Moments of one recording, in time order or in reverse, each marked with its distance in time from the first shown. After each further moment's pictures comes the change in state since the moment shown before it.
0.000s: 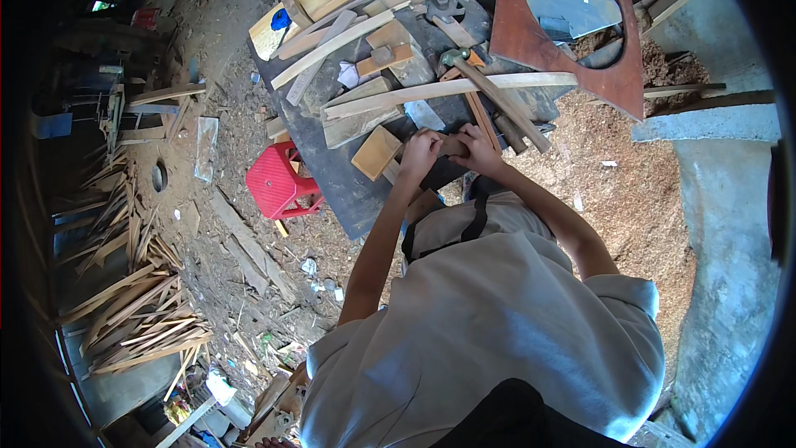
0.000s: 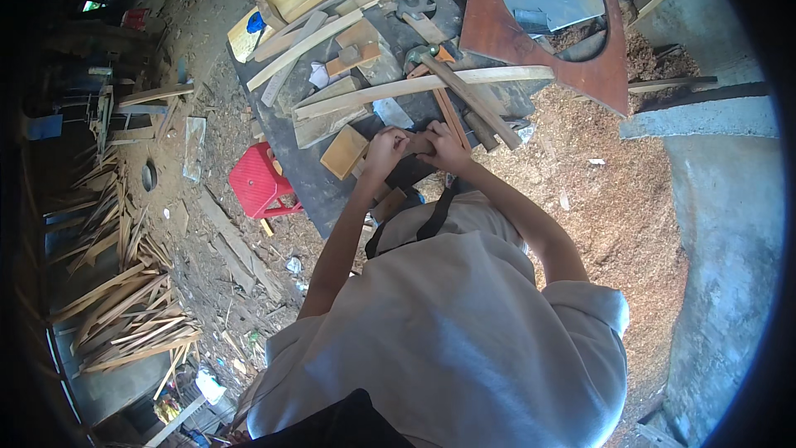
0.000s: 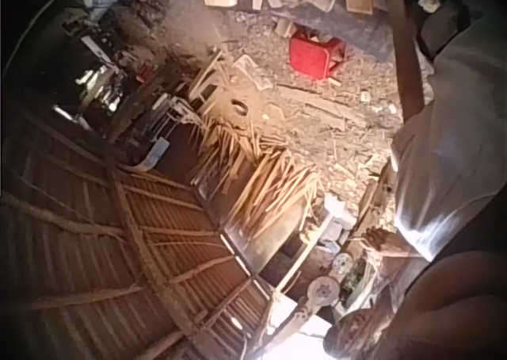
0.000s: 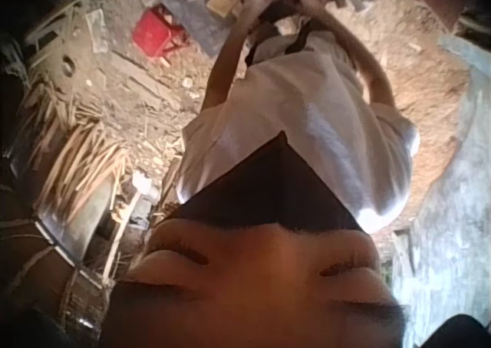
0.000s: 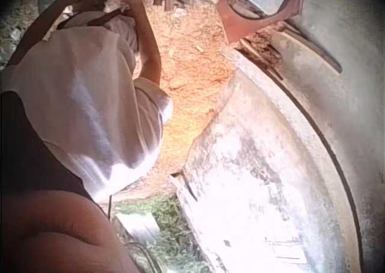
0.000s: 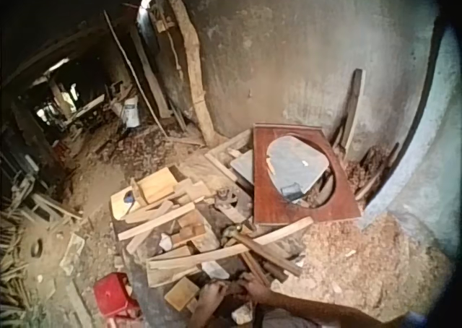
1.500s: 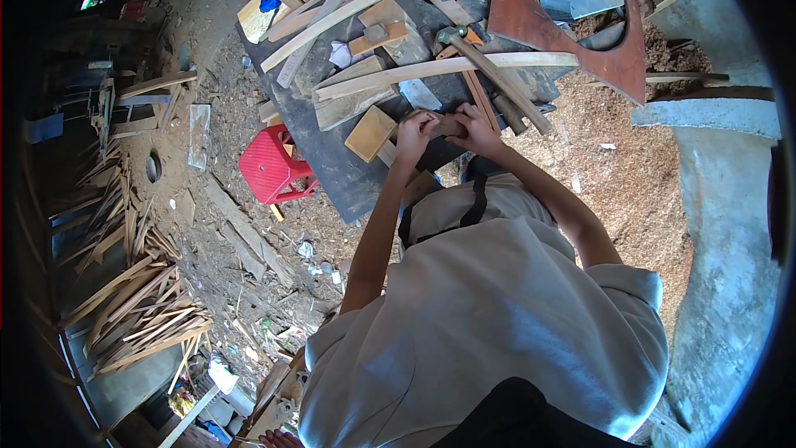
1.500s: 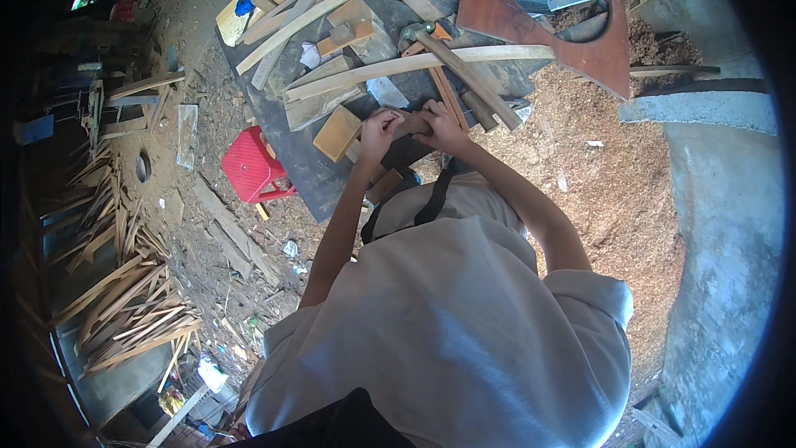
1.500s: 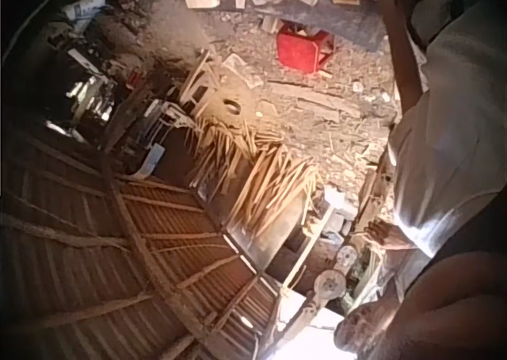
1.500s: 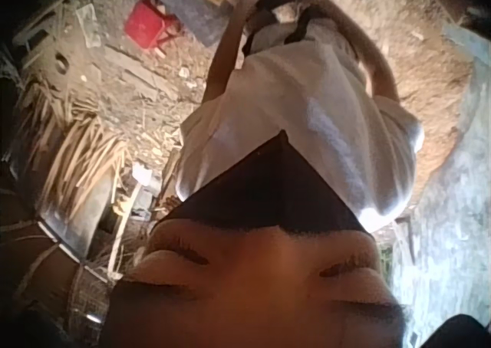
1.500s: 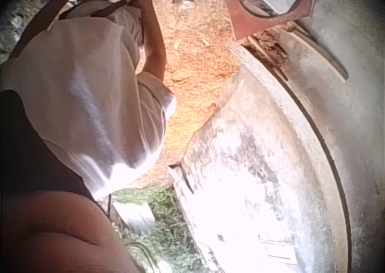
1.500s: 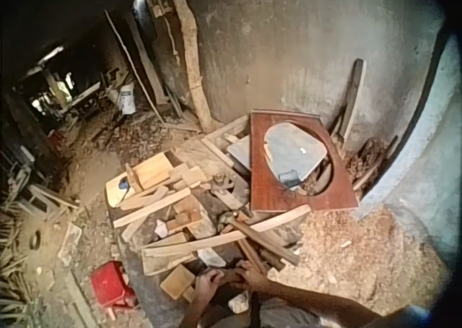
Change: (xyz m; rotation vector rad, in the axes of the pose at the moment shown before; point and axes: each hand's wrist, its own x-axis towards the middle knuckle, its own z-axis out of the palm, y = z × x) left_hand -0.008 -0.011 0.008 -0.252 0.078 0.005; right_hand -0.001 0.000 0.000 -0.005 -0.010 0.011
